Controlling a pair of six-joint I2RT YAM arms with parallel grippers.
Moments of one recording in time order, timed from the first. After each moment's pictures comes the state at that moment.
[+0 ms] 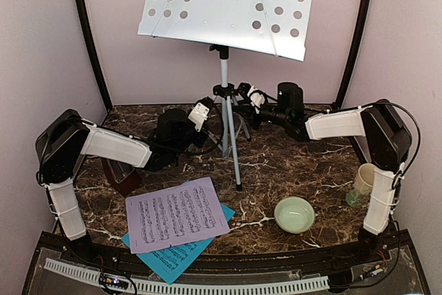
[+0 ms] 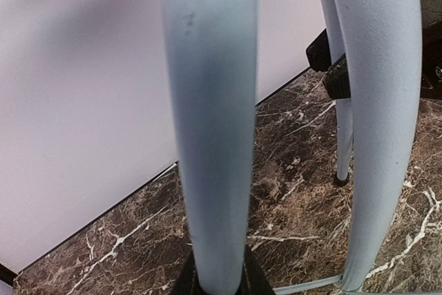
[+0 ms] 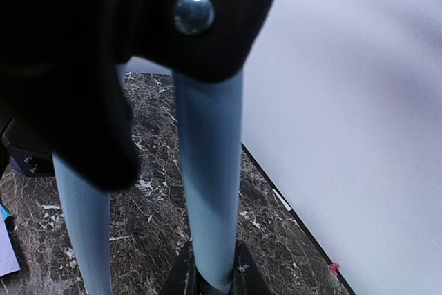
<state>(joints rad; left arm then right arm) -0.77 1.86 1.04 0.64 -0.34 0.33 0.57 1.92 1.24 0.53 -0.45 -0.44</state>
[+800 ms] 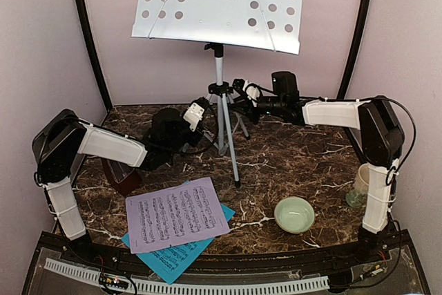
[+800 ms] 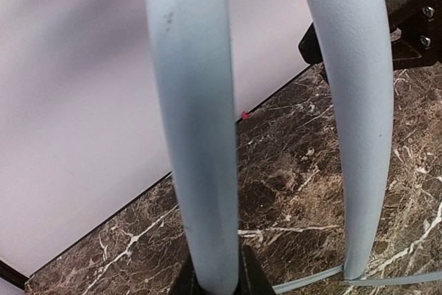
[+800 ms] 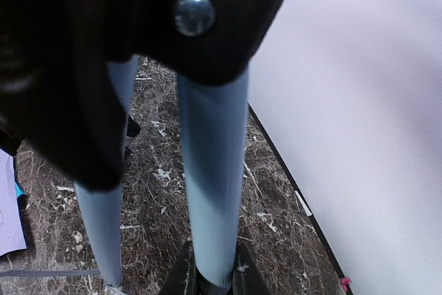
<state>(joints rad) -0.72 1.84 1.00 0.67 -0.32 0.38 0.53 2.00 1.48 0.22 -0.60 -0.56</state>
